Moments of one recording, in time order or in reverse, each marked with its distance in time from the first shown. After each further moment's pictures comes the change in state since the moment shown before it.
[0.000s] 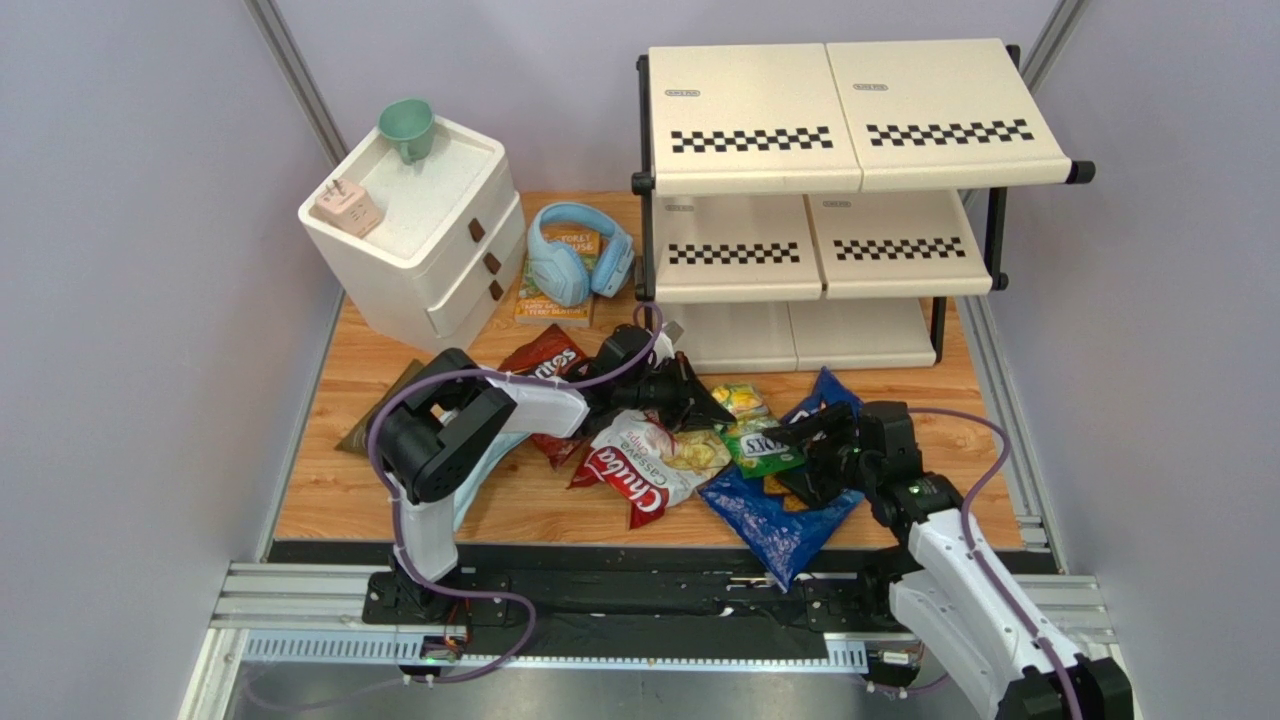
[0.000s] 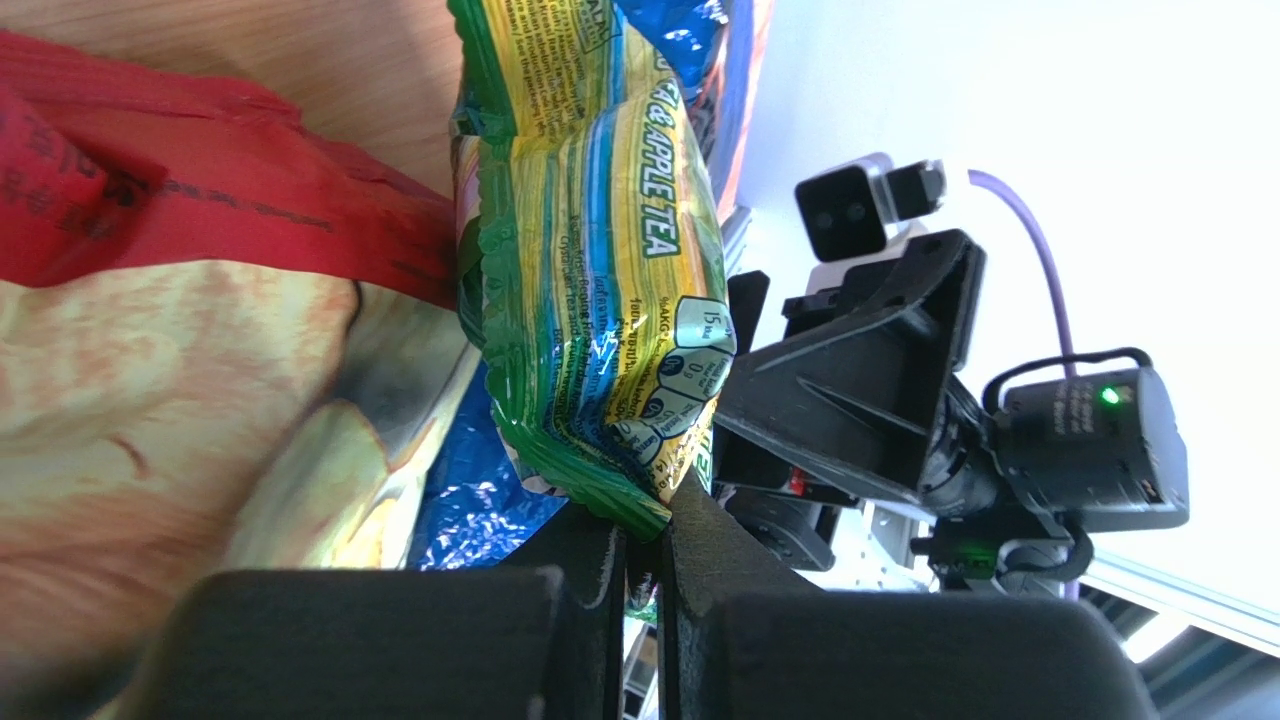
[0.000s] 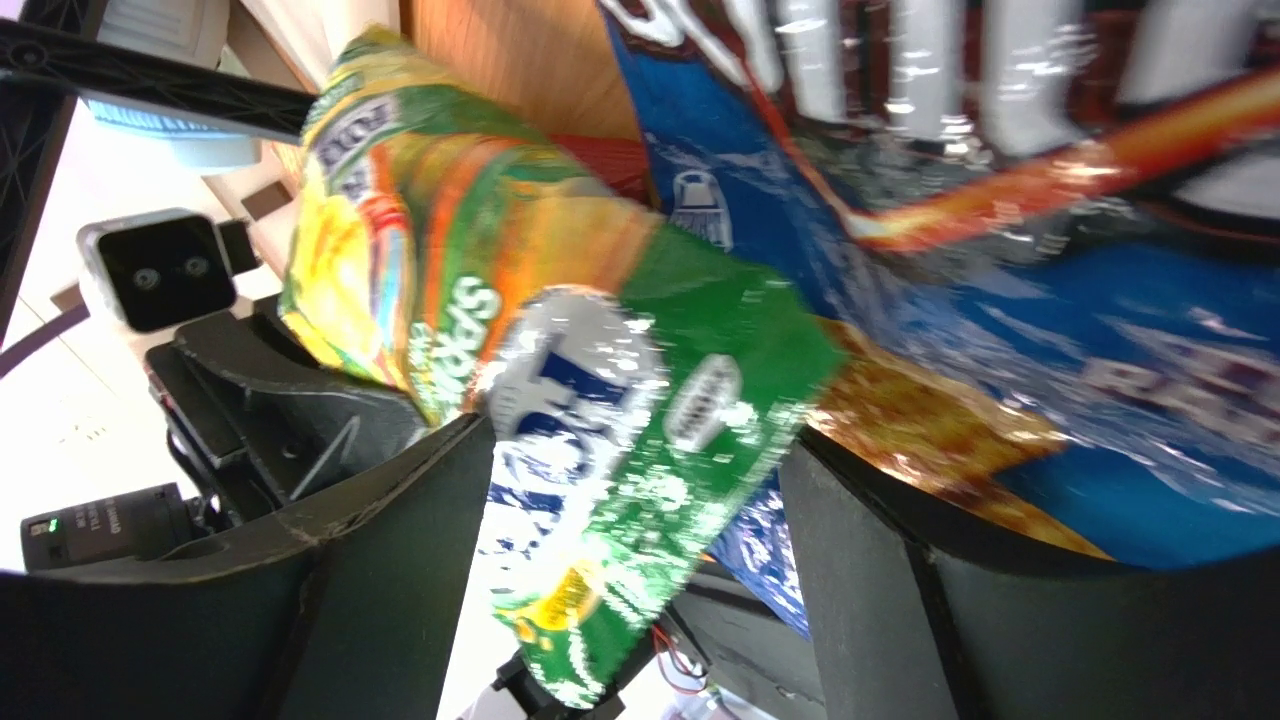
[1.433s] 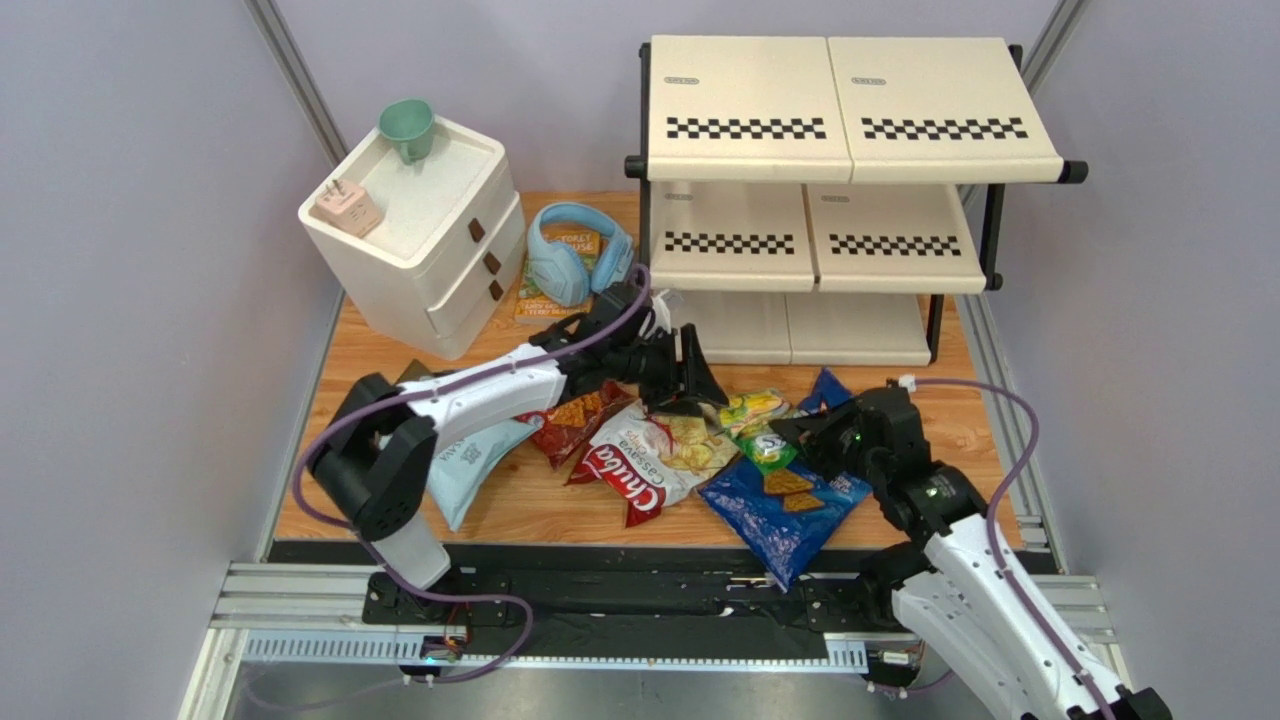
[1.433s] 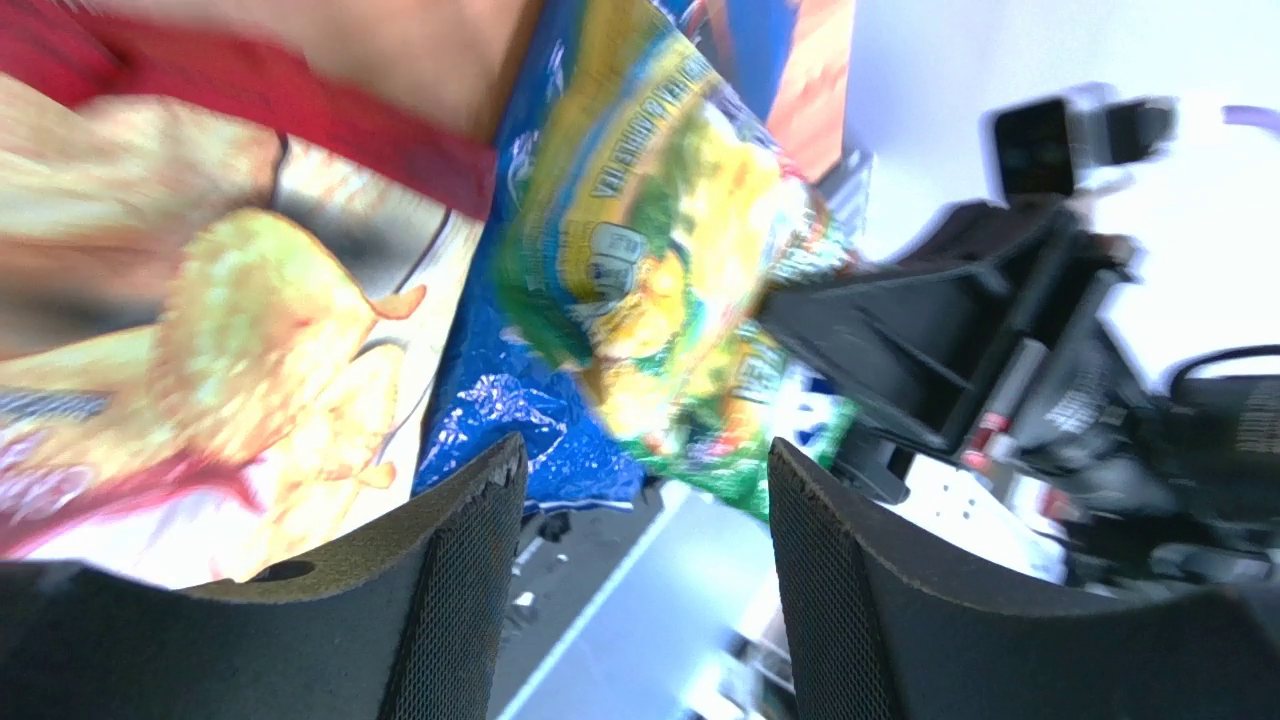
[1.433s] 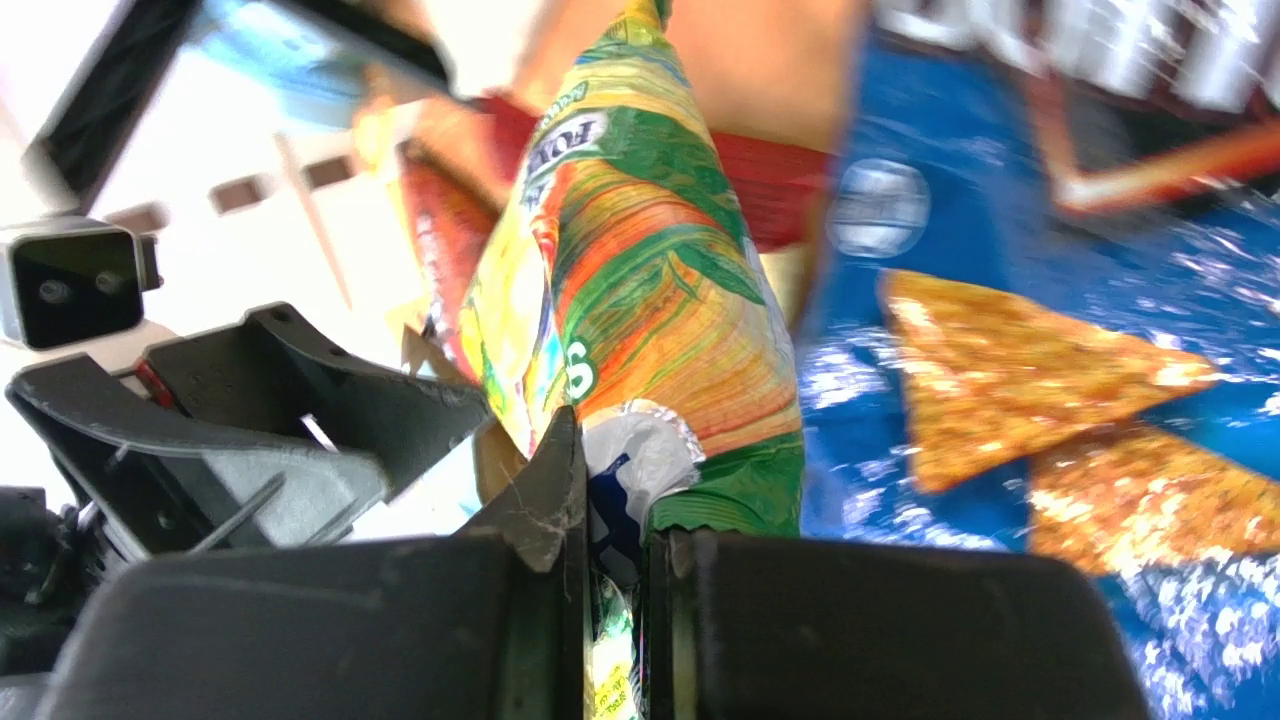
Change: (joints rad) left arm 0.019 -0.192 0.198 -0.623 -0.036 0.333; right arm 0.149 -0.085 0.133 -0.106 0.198 -0.026
